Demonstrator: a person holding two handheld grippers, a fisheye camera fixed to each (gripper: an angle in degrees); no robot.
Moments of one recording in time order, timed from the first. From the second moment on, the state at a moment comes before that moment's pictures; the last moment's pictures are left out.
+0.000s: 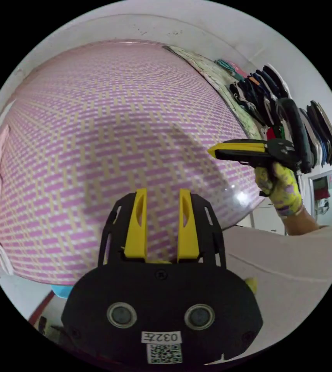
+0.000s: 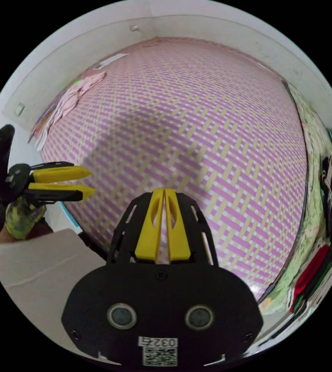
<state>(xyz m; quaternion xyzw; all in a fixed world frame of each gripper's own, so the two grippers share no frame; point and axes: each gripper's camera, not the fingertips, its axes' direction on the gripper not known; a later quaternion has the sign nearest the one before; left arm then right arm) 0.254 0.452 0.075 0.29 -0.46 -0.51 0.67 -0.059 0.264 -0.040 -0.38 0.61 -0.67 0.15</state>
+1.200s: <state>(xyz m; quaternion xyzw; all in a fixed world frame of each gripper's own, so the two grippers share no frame) 0.171 0.434 -0.115 0.33 -0.71 -0.31 0.54 -0.238 0.575 0.098 -0.12 0.51 -0.83 0.20</state>
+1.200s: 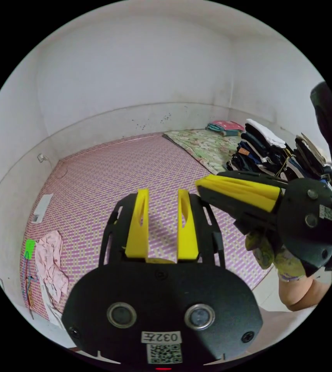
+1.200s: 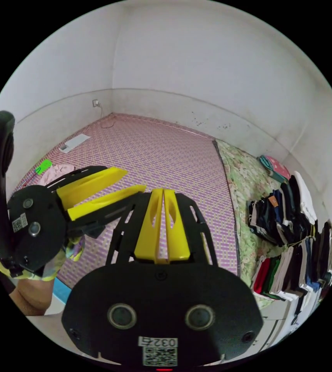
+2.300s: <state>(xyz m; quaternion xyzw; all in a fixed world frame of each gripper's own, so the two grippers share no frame) 0.128 0.476 -0.164 0.43 -0.74 -0.34 0.40 -0.351 0.587 0.106 -0.04 0.44 -0.85 0.30</state>
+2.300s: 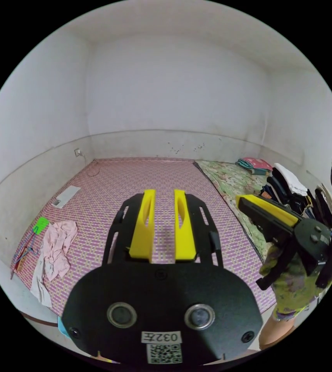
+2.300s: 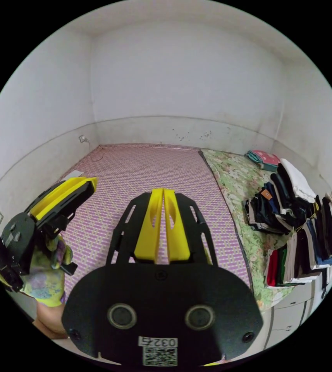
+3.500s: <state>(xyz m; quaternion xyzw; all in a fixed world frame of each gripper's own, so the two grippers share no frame) 0.107 0.464 -0.206 0.45 -0.78 -0.26 0.34 -0.333 0.607 0.124 0.06 0.34 -0.90 0.28</state>
